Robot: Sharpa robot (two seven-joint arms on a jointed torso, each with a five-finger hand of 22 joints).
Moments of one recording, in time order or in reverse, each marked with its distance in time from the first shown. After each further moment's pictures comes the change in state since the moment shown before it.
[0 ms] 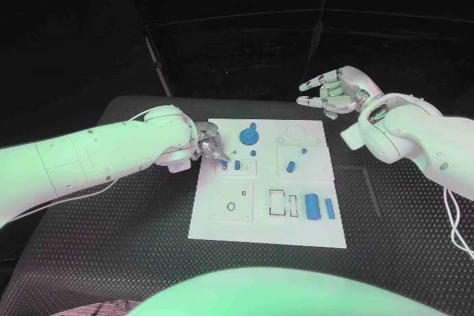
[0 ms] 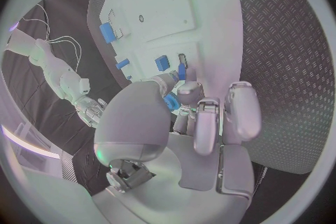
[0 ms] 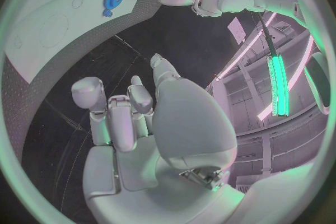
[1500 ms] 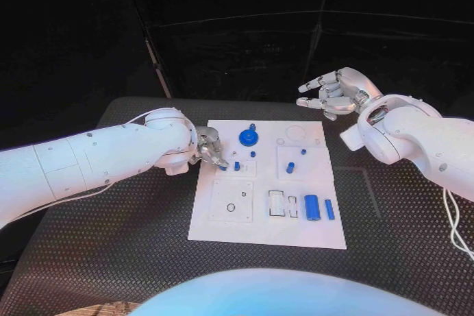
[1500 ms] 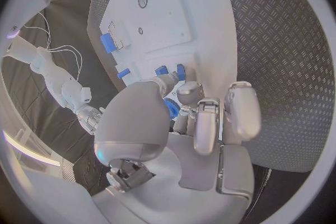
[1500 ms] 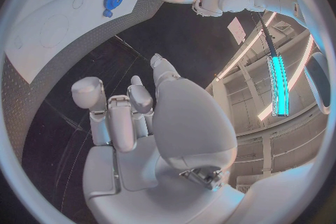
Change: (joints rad) left arm -0.005 -0.006 0.003 0.013 -0.031 0.065 0.000; left_hand -0.008 -0.005 0.005 0.000 0.004 0.002 -0.002 0.003 0.010 0.003 0.000 0.000 0.000 0.000 0.000 0.000 0.000 0.000 0.000 0.000 0.000 0.001; right arm 0.000 0.001 0.000 -0.002 0.000 0.004 0.000; right_hand 0.000 0.000 0.000 0.000 0.000 0.000 0.000 0.000 0.000 0.000 0.000 0.000 0.000 0.000 0.000 0.000 0.000 0.000 0.000 0.000 0.000 -0.001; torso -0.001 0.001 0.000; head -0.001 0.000
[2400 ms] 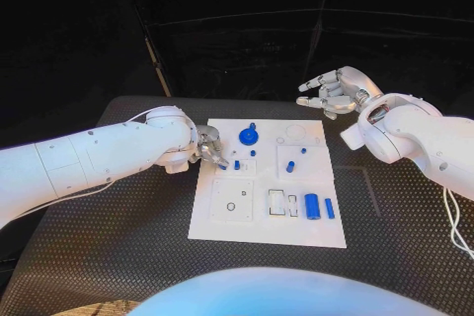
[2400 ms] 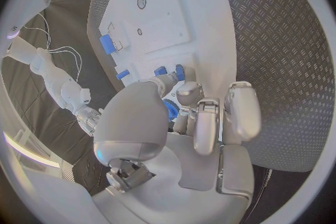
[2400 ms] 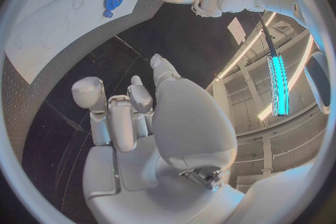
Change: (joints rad) left arm 0.000 0.008 0.002 -0.012 -0.004 0.019 0.000; left_hand -0.025 0.001 0.018 -0.002 0.000 0.008 -0.007 0.020 0.005 0.008 -0.004 0.005 0.003 -0.004 -0.004 0.000 0.000 0.000 0.000 0.000 0.000 0.003; right arm 0.000 -0.001 0.000 0.000 0.000 0.002 -0.001; right_hand 0.000 0.000 0.000 0.000 0.008 0.000 0.000 0.006 0.000 -0.004 -0.004 0.000 0.000 0.000 0.000 0.000 0.000 0.000 -0.004 -0.004 0.000 -0.003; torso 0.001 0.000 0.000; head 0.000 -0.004
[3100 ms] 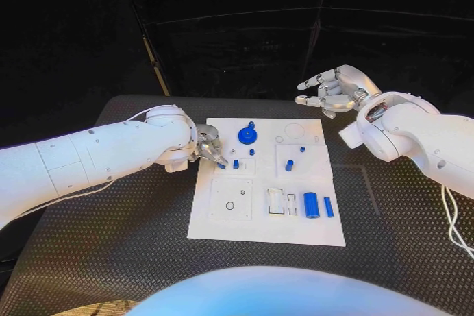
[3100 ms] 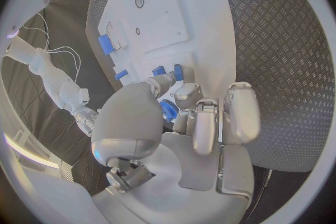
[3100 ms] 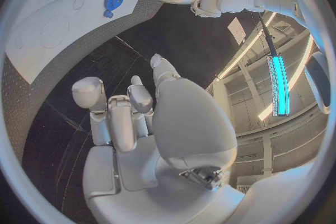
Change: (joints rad) left arm 0.000 0.013 0.000 -0.018 -0.002 0.008 -0.002; left_hand -0.097 -0.025 0.066 -0.065 0.000 0.017 -0.015 0.023 0.018 0.022 -0.018 0.028 0.031 0.000 -0.015 0.000 0.000 0.000 0.013 -0.013 0.009 0.006; right arm 0.000 0.002 0.000 -0.003 0.000 0.003 -0.001; right_hand 0.000 0.000 0.000 0.000 0.000 0.000 0.000 0.000 0.000 0.000 0.000 0.000 -0.002 0.000 0.000 0.000 0.000 0.000 0.000 0.000 0.000 0.000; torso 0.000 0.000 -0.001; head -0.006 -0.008
